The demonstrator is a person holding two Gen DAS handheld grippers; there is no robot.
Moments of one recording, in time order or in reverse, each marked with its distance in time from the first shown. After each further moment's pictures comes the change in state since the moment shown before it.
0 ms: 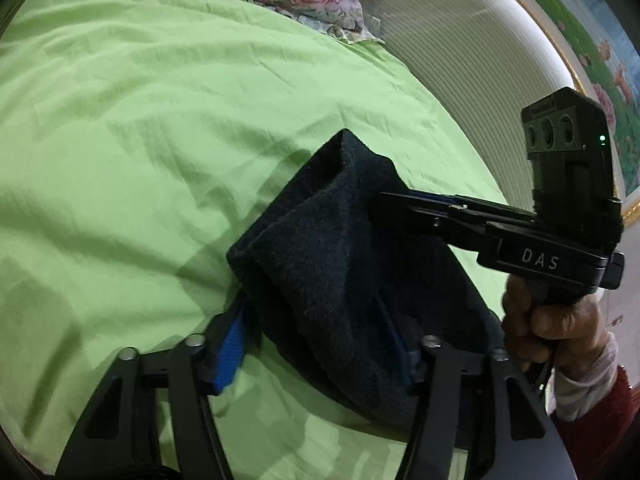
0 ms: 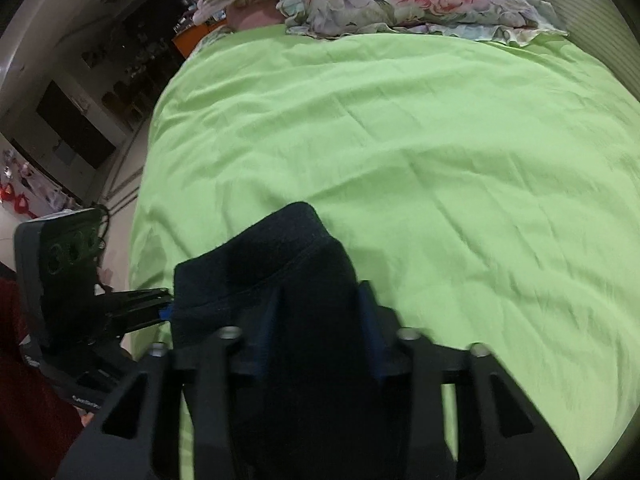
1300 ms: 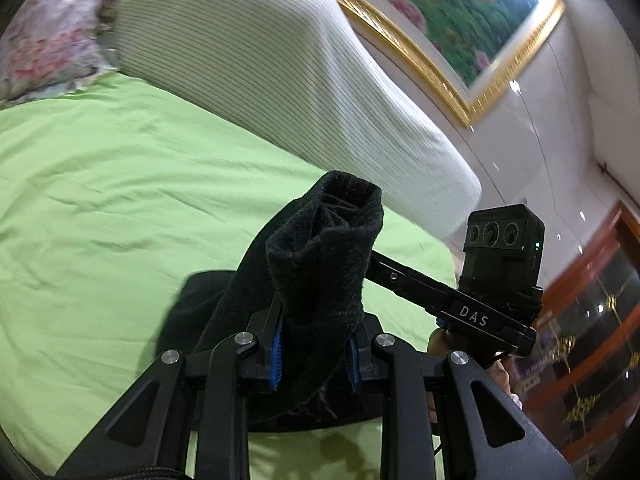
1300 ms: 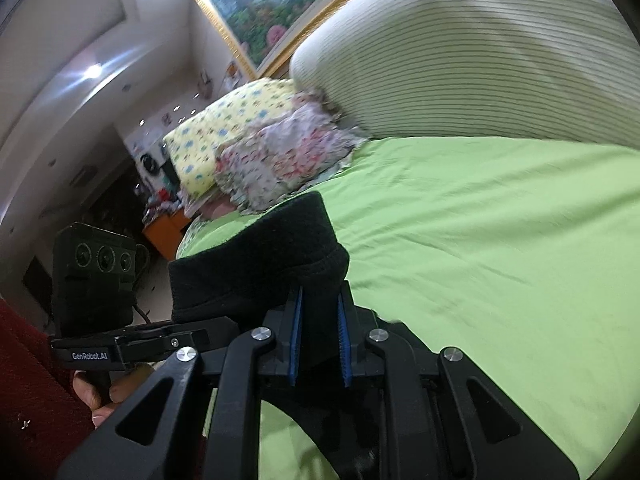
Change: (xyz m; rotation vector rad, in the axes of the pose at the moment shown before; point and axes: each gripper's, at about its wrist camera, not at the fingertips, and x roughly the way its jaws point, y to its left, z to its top) left arm -0.069 -0.258 -0.089 0.433 0.059 -0.441; right arm -0.254 -0.010 -0.236 0.419 -0.659 -0.112
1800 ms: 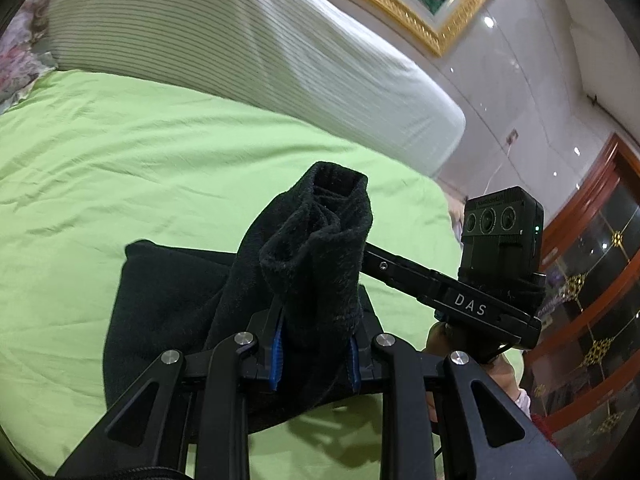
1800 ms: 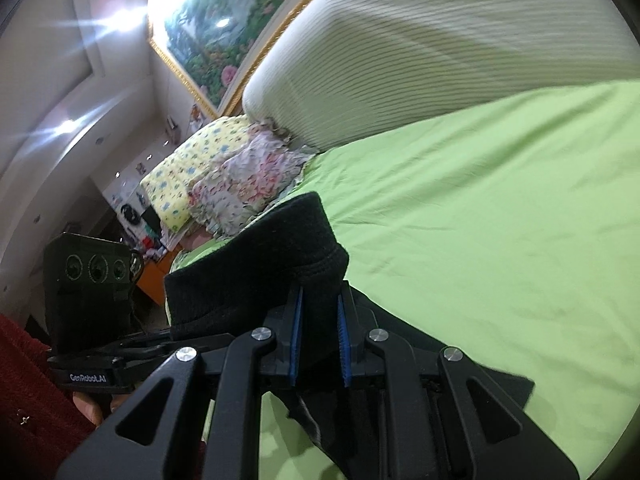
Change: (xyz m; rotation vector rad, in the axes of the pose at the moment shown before) left arm 0.077 -0.078 -0.040 0.147 0.150 0.004; right arm -0.058 -0.050 -0.058 0.163 -0.106 -0.060
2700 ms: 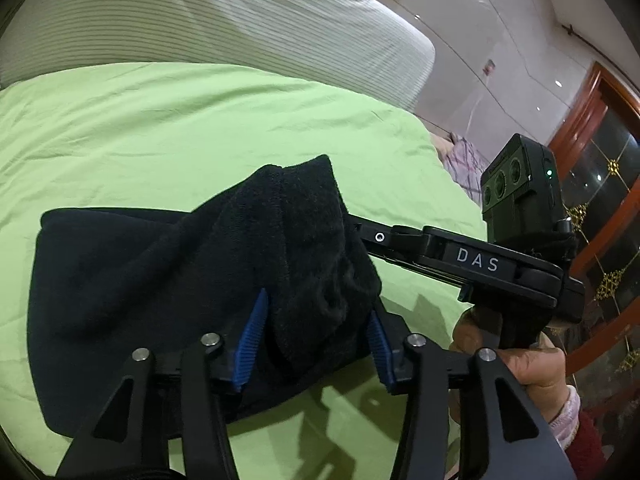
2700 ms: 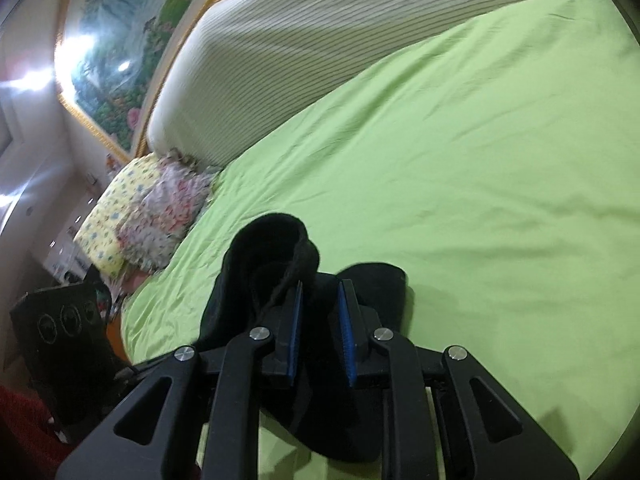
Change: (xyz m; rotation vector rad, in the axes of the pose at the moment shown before) left arm 0.078 -0.037 -0.024 0.166 0.126 -0.029; right arm -0.049 -0.034 -0.045 0.262 -0.055 -0.305
